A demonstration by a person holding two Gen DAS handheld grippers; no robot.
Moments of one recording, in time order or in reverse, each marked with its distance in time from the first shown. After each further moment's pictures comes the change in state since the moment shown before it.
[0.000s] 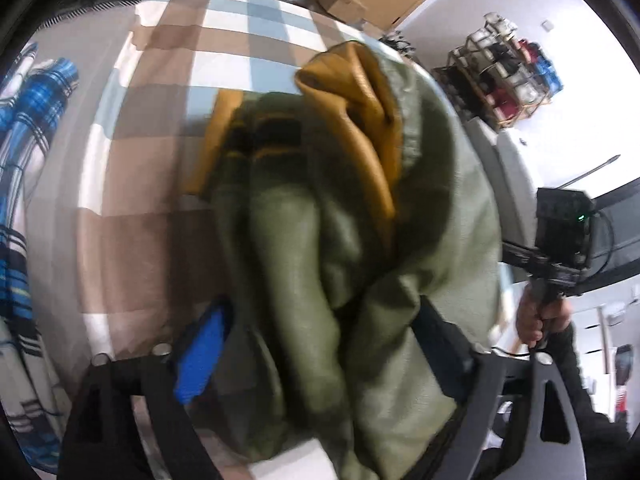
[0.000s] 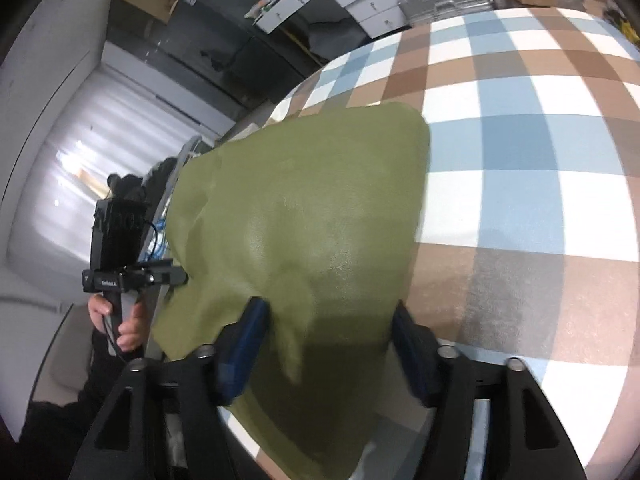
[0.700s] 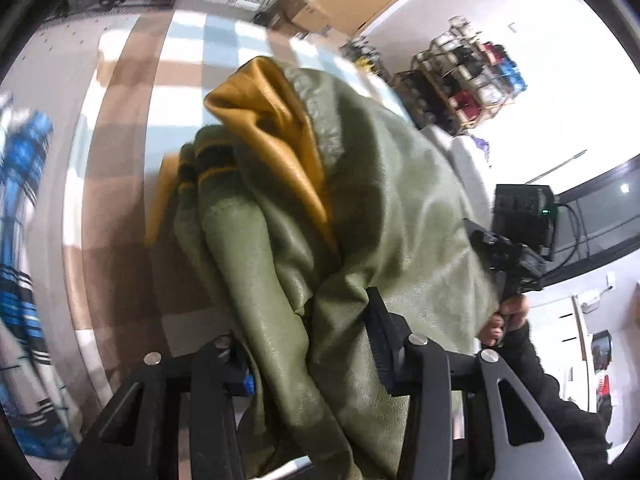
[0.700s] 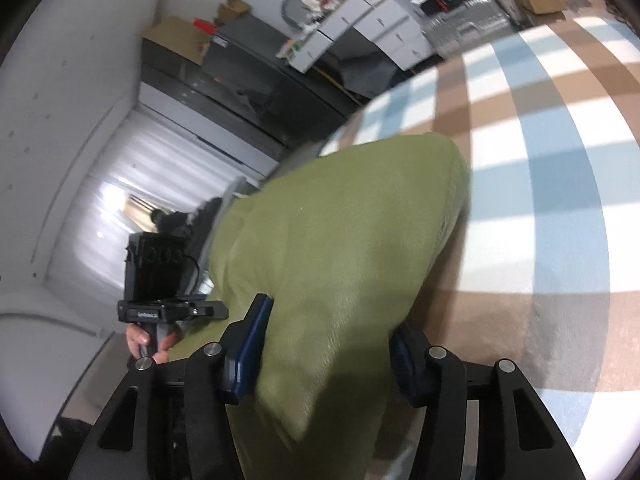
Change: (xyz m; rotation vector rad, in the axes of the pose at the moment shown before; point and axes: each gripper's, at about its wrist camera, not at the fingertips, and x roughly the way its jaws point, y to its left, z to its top) left arm -0.043 -0.048 0.004 0.043 -0.054 -0.099; right arm -0.027 0.022 0.009 0.031 -0.166 0.196
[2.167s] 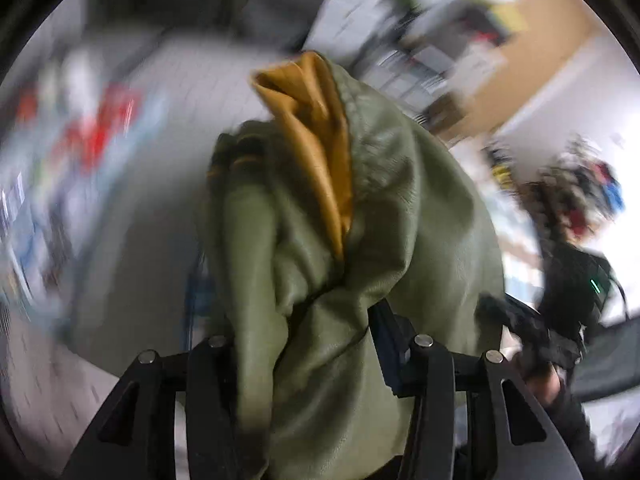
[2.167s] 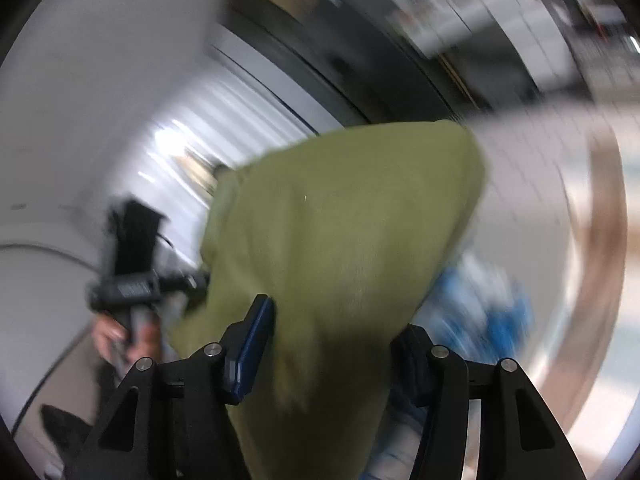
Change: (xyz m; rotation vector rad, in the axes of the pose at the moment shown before) left arm -0.080 0.253 -0.021 -0.393 -0.220 0.410; right arm 0.335 0.204 0.034 -0.225 0.154 0.080
